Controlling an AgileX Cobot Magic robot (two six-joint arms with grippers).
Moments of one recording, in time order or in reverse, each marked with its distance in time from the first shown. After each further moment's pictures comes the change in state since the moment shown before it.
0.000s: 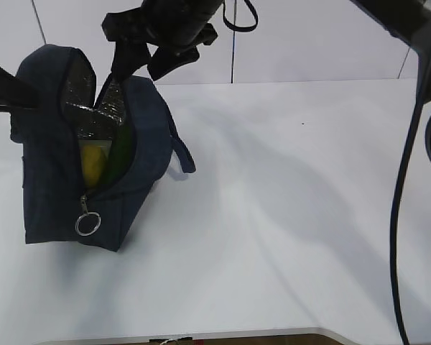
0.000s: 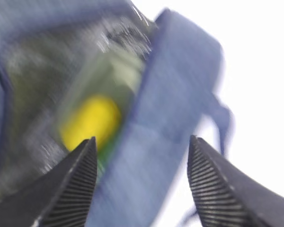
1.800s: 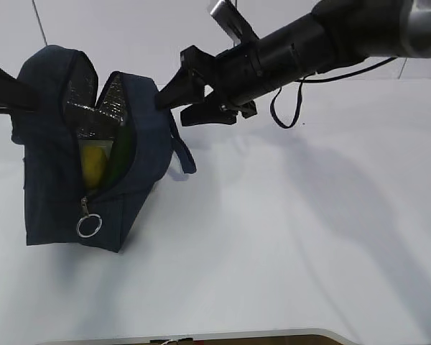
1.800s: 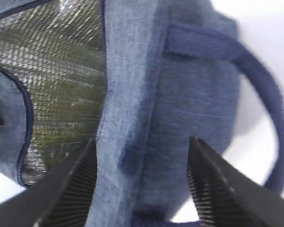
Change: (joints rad) left arm 0.000 0.000 0.000 0.000 0.025 0.045; right arm -0.200 -0.267 0.863 0.757 -0.320 -0.489
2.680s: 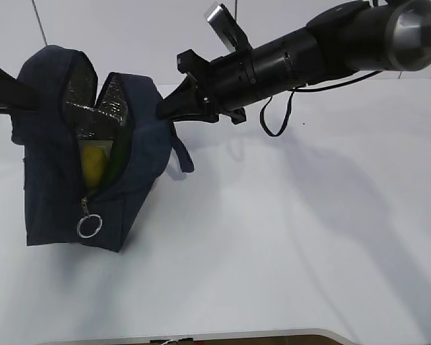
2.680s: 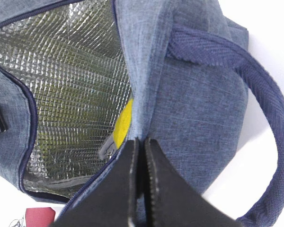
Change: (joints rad) left arm 0.000 0.000 0.000 0.000 0.000 0.000; right arm 0.000 0.048 0.000 0.135 0.028 -0.095
